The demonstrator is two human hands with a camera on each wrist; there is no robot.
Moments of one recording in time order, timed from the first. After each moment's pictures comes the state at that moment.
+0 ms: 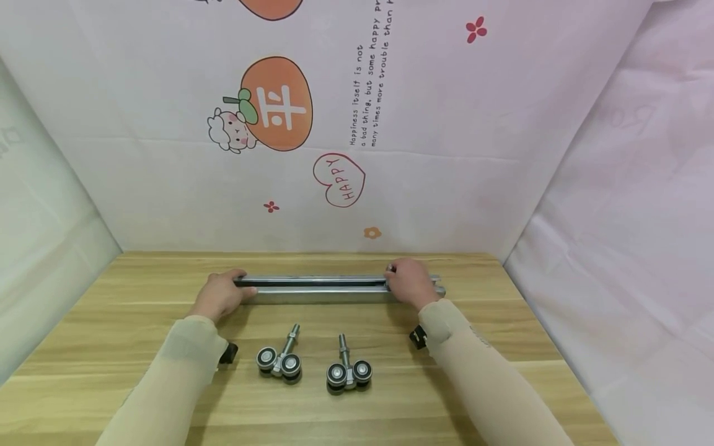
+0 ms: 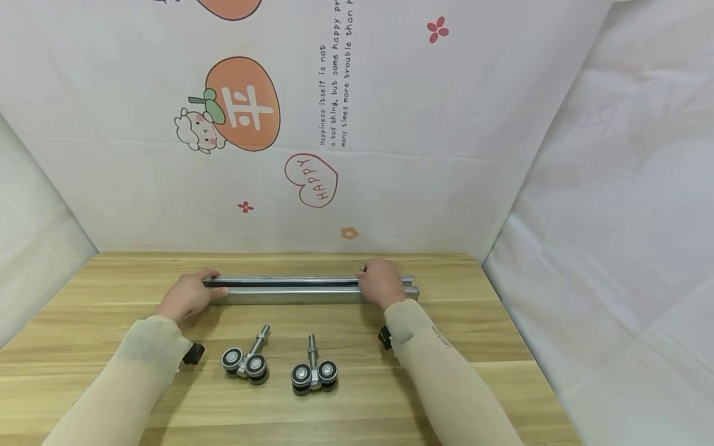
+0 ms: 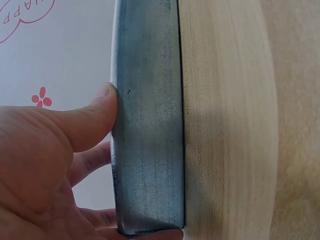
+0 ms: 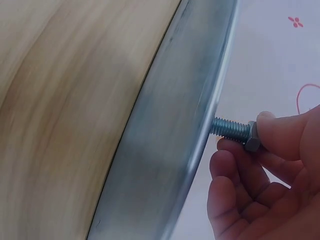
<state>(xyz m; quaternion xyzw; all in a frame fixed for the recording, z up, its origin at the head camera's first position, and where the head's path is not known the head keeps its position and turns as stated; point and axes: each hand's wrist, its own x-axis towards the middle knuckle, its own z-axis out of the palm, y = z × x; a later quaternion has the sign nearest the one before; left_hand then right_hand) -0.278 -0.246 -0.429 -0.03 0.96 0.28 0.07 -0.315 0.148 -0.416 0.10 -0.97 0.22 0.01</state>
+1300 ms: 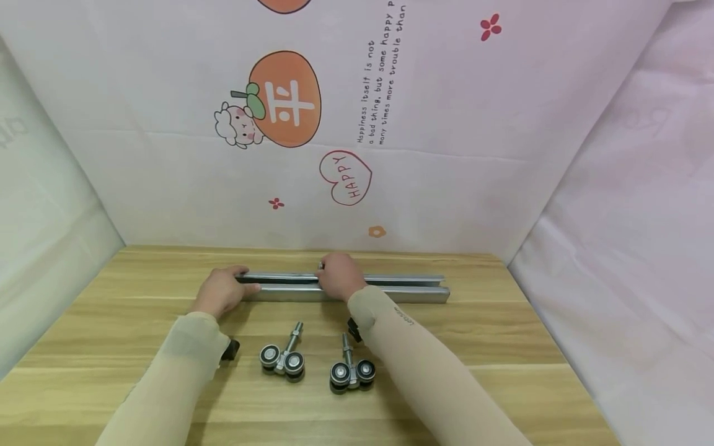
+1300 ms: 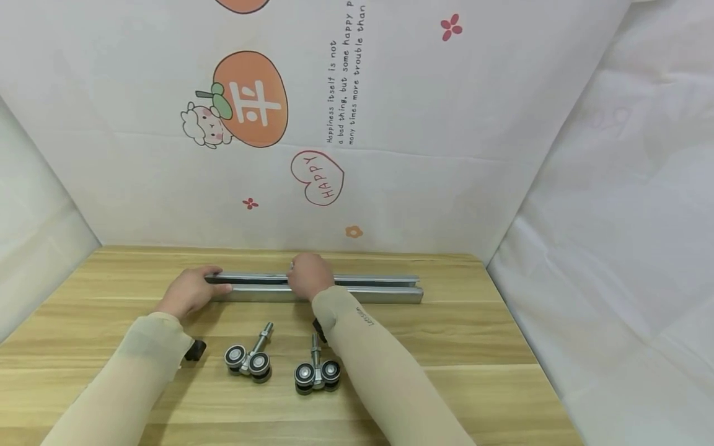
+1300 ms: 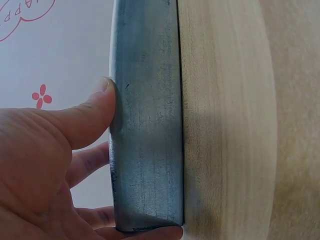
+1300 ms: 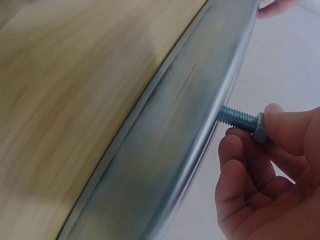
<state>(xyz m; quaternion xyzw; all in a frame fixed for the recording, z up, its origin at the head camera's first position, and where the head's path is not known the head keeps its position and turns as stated) -0.279 -0.251 -0.425 -0.04 0.95 0.29 0.07 -0.319 0.004 -0.411 0.17 -0.96 0.20 -0.02</state>
